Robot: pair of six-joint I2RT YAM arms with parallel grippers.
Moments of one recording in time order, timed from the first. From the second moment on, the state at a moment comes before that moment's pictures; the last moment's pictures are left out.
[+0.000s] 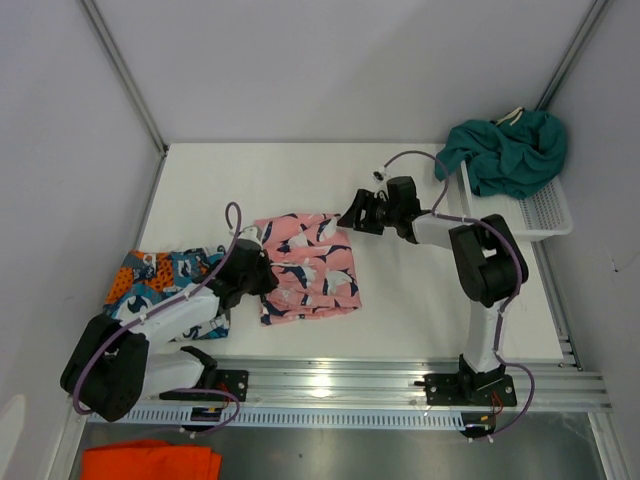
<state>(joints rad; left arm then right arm) -0.49 1.18 0.48 -0.10 -0.04 -0.62 0.39 1.96 1.16 0.21 -0.49 0.59</state>
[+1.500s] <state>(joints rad) -0.39 1.04 0.52 -0.22 0.07 -0.60 0.59 1.58 0.57 0.31 -0.13 0.88</state>
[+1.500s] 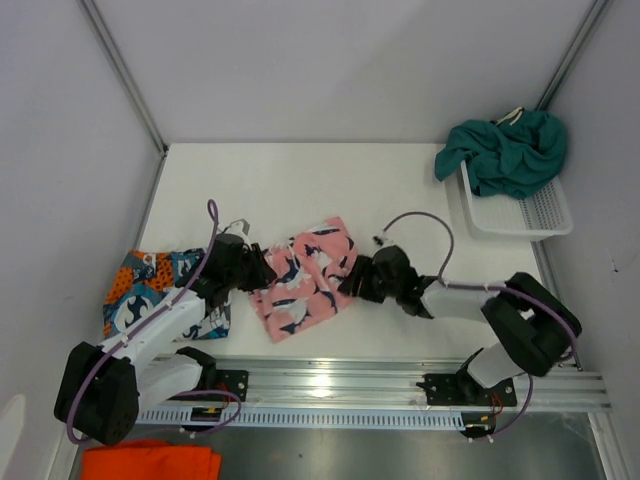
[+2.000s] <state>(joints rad) -0.34 0.94 0.53 -0.36 0.05 -0.58 0.67 1.24 0.58 -0.12 -0.17 0.67</state>
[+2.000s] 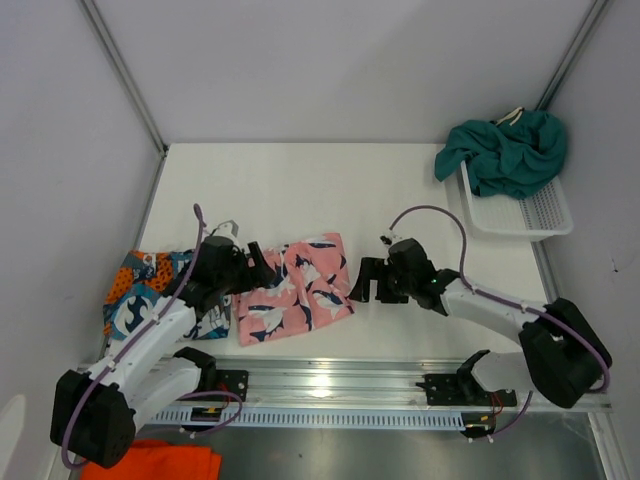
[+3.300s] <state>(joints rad) -0.34 0.87 0.61 -0.50 0.01 -0.59 0.76 1.84 1.02 -0.06 -0.22 0.49</state>
